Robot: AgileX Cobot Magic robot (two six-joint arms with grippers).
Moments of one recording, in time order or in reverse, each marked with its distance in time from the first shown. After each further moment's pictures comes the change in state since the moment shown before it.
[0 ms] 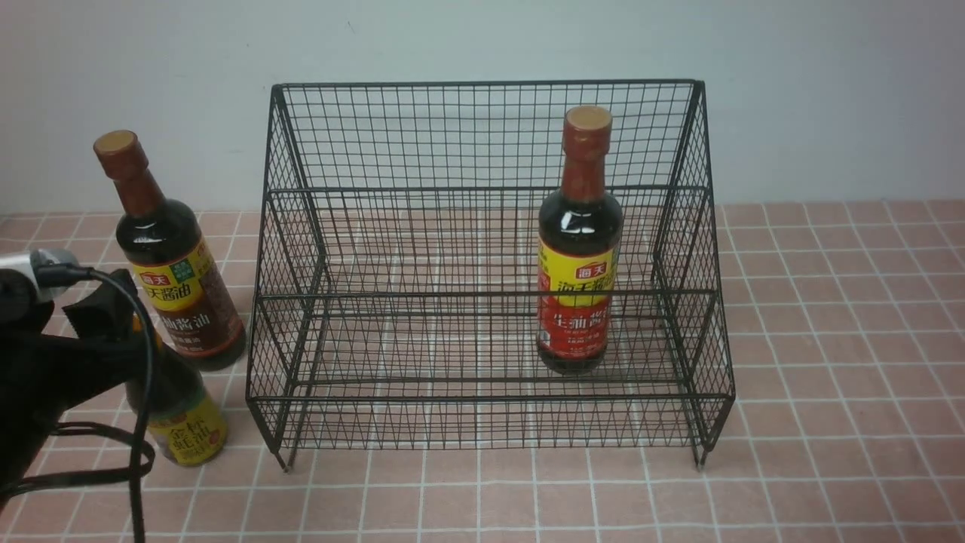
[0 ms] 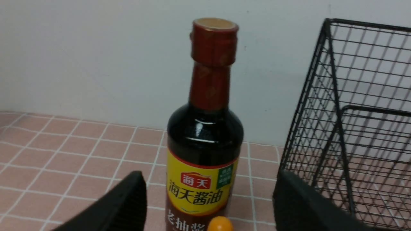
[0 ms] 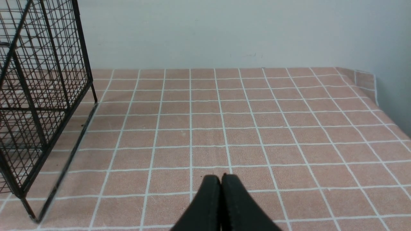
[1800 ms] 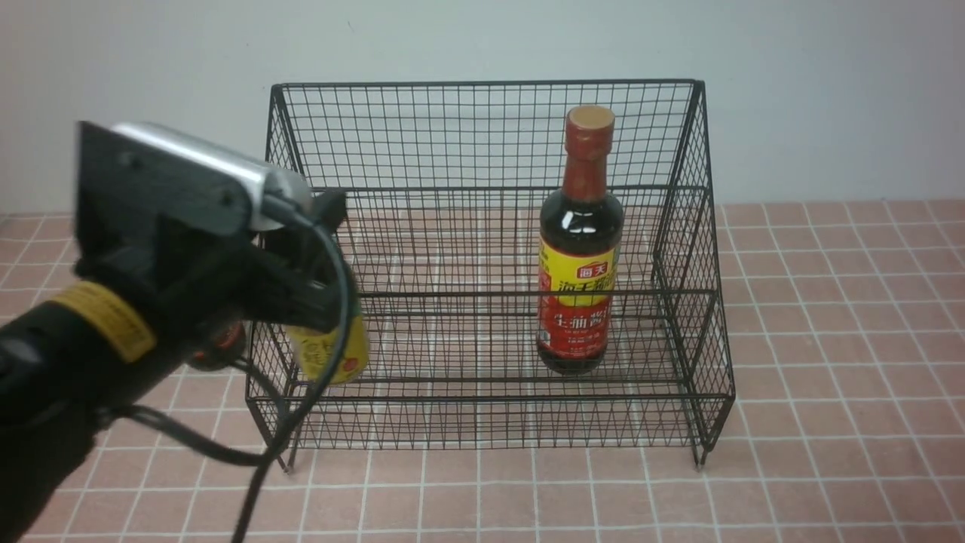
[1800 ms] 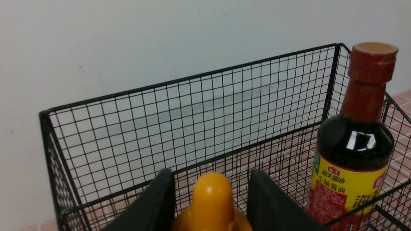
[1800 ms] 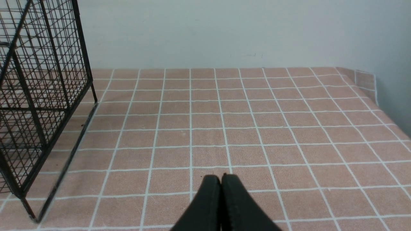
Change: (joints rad) right arm 0.000 0.000 0.000 0.001 0.000 -0.001; left arm -0.327 0.038 -0.321 0.384 0.270 -0.125
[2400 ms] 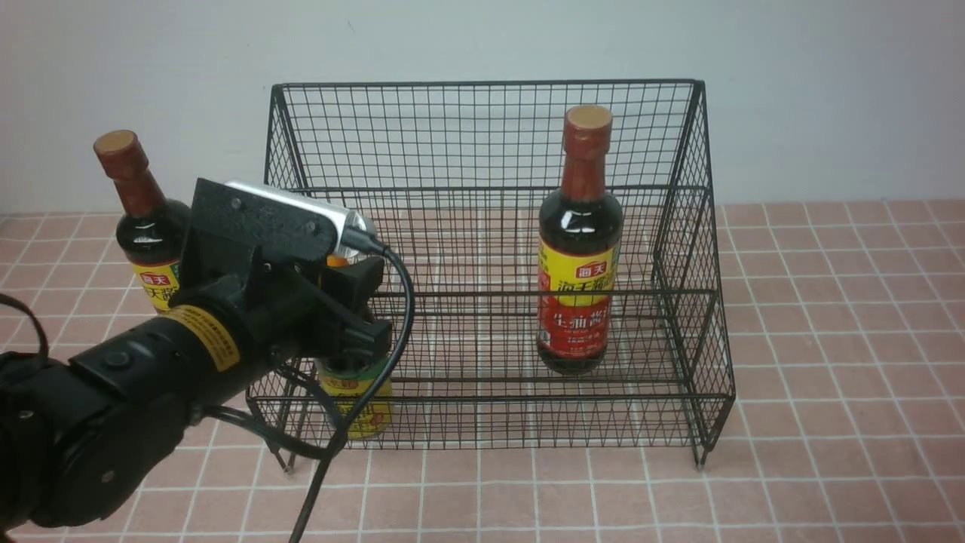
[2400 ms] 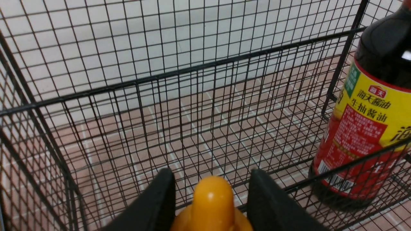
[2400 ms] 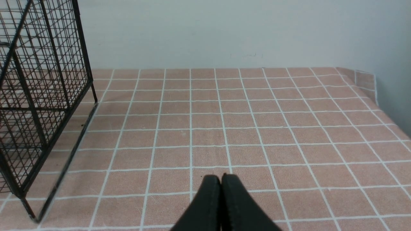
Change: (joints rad) right arm 0.000 0.000 0.000 0.000 0.000 0.000; left arm 0.000 0.198 -0.012 -0.009 0.017 -0.079
